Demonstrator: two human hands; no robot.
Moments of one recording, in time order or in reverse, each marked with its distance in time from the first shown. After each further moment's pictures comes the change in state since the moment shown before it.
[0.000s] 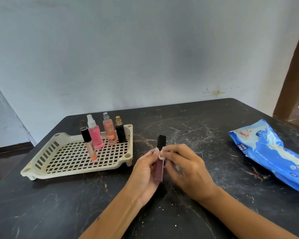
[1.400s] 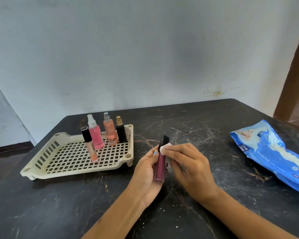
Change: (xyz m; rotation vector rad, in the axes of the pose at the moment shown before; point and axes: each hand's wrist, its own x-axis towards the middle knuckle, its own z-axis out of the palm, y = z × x) left_hand -0.007 0.001 0.007 -0.021 0.005 0.017; right_hand 0.005 -0.004 -0.005 -0.032 0.053 -0.015
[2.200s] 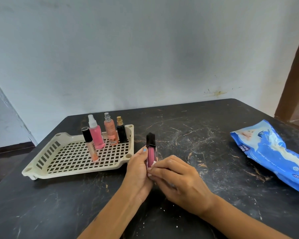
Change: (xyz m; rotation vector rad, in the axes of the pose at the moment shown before) left_hand 0.005 0.010 -0.005 0.036 0.243 0.074; right_hand -0.011 -0.015 0.009 0.159 -0.168 -0.137
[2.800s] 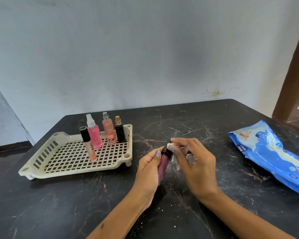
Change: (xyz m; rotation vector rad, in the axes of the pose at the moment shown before) left_hand -0.007 -0.020 0.003 0.414 -0.140 0.190; right_hand 0.007 0.014 -0.018 -0.084 0.340 0.416
